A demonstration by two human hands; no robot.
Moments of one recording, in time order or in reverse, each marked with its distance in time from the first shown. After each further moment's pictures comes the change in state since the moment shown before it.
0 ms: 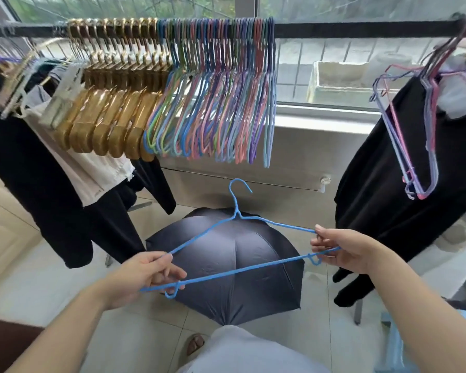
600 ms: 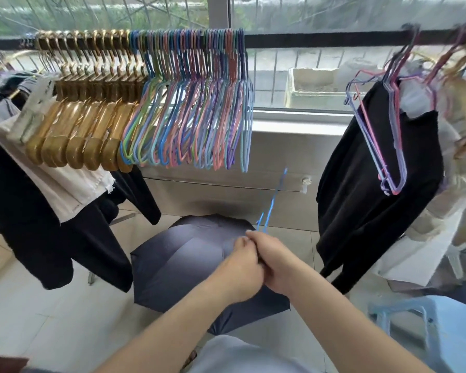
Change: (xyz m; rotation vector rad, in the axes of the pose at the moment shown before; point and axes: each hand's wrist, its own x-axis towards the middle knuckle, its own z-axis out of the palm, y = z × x) left_hand 0.050 0.066 0.192 0.750 0.021 0.198; right_hand -0.052 0.008 0.145 0.298 -0.220 -0.034
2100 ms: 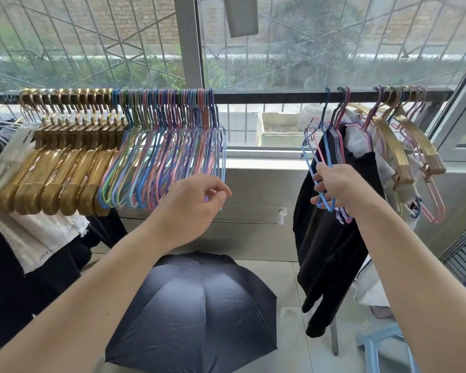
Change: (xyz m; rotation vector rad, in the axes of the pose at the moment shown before) left_hand -0.023 0.080 -0.164 0.056 0.481 0.511; right_hand -0.111 -0.206 -0.092 -0.557 0.741 -0.525
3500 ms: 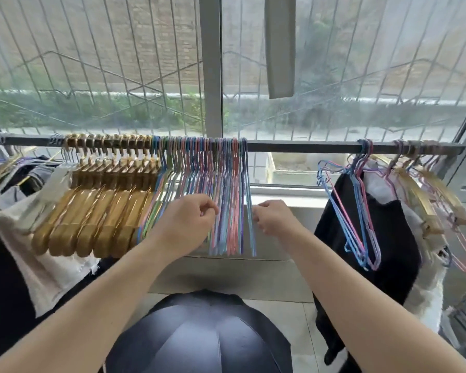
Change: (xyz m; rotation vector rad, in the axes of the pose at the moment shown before) left_hand 0.028 -0.050 -0.075 -0.028 0.060 -0.103; right_hand -0.008 -0.075 0.164 0.007 -0.173 -0.215
